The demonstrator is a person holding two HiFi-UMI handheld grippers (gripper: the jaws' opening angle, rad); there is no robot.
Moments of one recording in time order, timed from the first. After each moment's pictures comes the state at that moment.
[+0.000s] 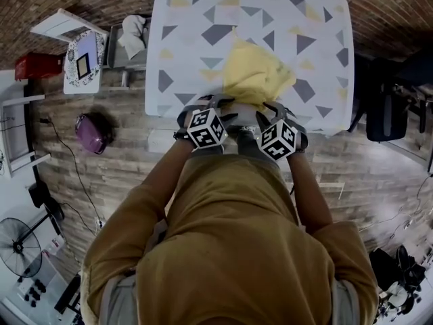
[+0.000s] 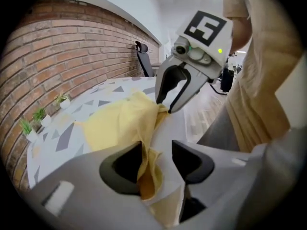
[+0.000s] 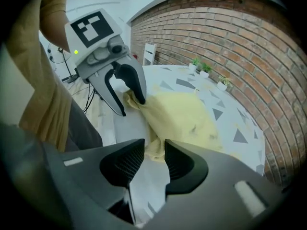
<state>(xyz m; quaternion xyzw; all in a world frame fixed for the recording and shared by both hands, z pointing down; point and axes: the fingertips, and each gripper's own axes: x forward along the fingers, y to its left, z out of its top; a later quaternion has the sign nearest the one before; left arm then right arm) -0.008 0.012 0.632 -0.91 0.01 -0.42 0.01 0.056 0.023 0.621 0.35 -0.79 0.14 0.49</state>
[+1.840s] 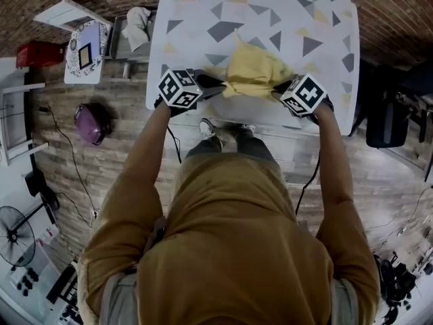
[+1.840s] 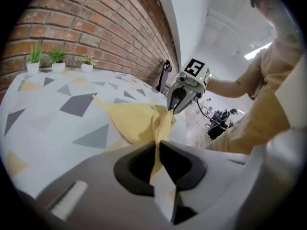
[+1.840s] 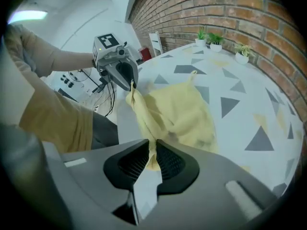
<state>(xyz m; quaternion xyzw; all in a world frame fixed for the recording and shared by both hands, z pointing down) -0.047 -0.069 0.607 -0.91 0.00 -0.32 -0.26 0.091 -0.039 0.600 0.17 -0.80 0.29 0.50</state>
